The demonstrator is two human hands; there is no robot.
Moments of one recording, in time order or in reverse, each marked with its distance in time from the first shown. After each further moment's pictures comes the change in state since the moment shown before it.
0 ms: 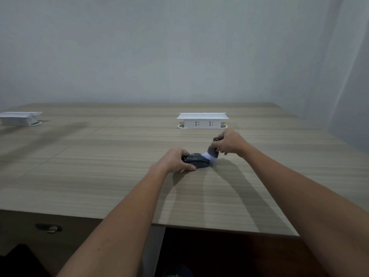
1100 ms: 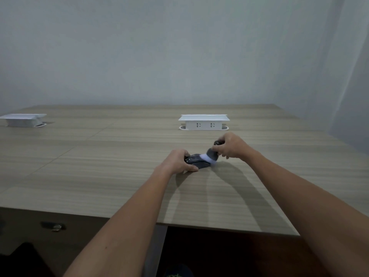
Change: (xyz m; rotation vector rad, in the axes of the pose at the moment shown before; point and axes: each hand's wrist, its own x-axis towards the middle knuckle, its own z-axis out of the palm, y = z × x) left_hand -0.006 0.009 0.005 -0.006 0.064 -0.091; right_hand -0.009 0.007 0.000 -0.113 -0.017 -0.115
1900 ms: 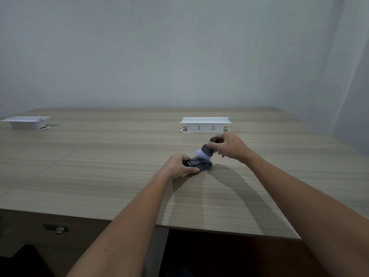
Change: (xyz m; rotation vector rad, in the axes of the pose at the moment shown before) left_hand -0.005 -0.012 0.003 -0.206 -0.015 -0.011; right_hand 0.000 -0.010 0.002 0.155 0.059 -0.114
